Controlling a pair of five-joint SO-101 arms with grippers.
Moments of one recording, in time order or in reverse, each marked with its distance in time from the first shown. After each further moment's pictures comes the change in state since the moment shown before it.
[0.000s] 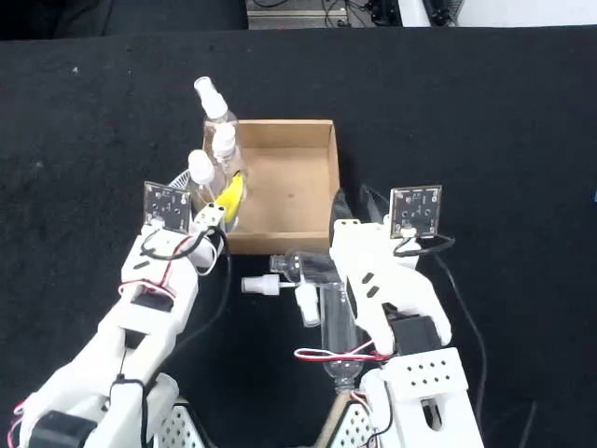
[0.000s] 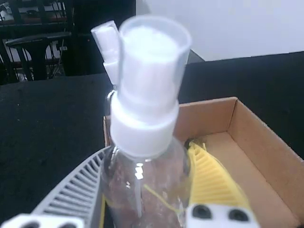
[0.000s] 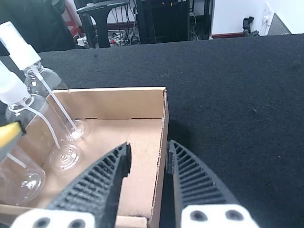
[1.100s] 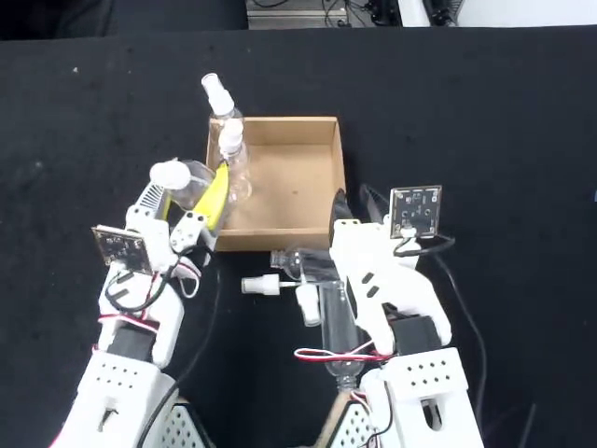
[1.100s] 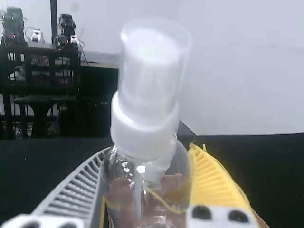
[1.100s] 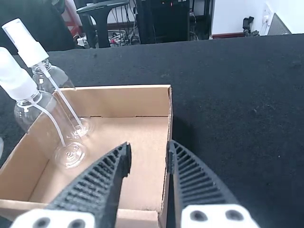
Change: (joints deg) left arm -0.6 -40.3 10.4 13.2 6.0; right arm 0.0 0.0 0.0 0.0 0.0
